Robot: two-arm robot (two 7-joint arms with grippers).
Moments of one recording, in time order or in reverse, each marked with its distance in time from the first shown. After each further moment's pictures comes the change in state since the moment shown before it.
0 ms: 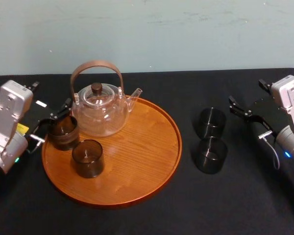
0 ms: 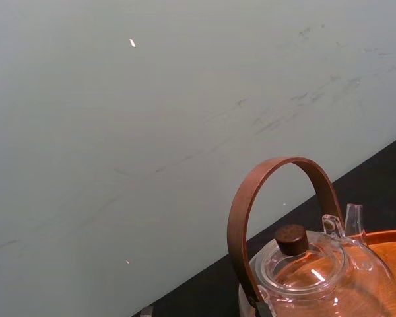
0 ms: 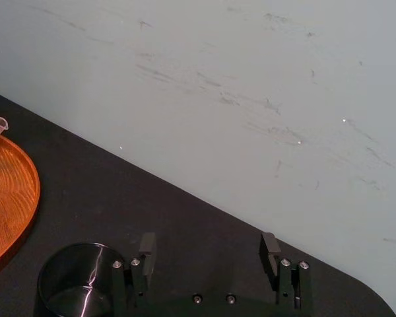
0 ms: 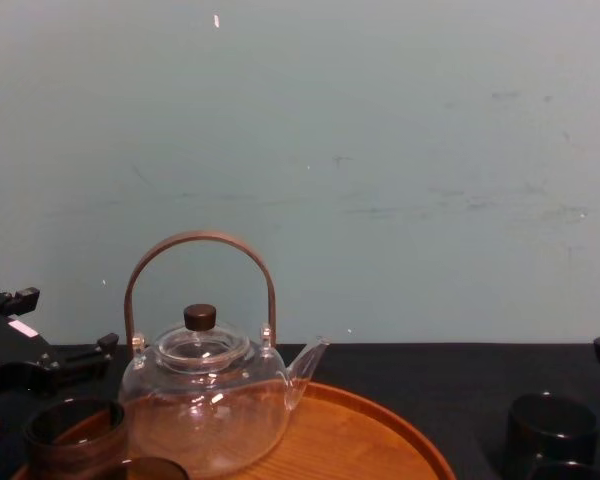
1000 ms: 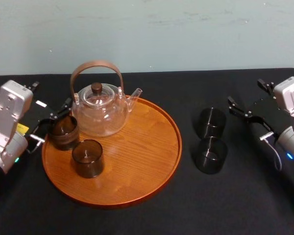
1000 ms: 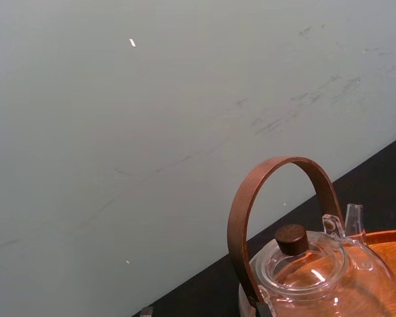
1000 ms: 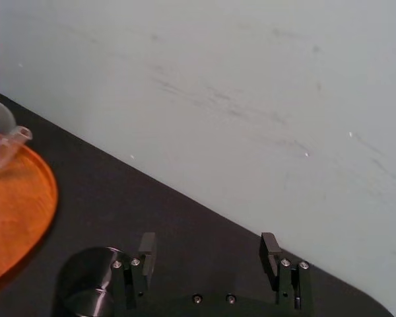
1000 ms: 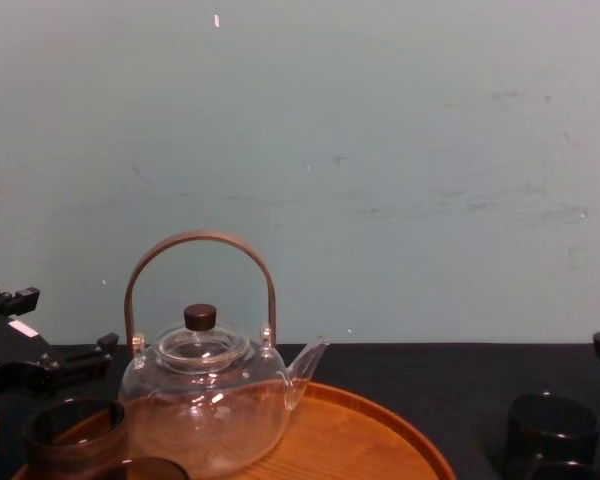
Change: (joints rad) left arm 0.000 0.000 0.000 0.000 0.000 0.000 0.000; right arm -0.023 0.011 0.018 -0.024 -0.001 -0.032 0.036
